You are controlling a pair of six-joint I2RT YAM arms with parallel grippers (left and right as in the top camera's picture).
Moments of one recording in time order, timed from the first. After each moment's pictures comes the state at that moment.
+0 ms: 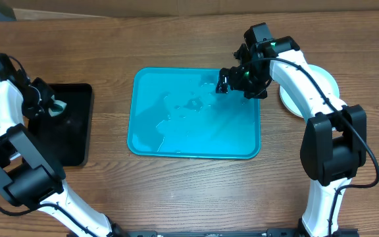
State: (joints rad) left arm 0.56 2.06 1.62 -0.84 0.14 -0.30; right arm 0.28 2.11 1.76 -1.05 -0.37 0.28
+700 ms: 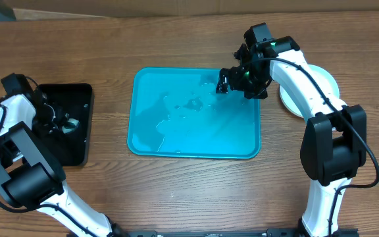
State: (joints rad) left arm 0.56 2.05 1.43 -0.77 0.14 -0.29; right arm 0.28 2.11 1.76 -1.06 -0.37 0.28
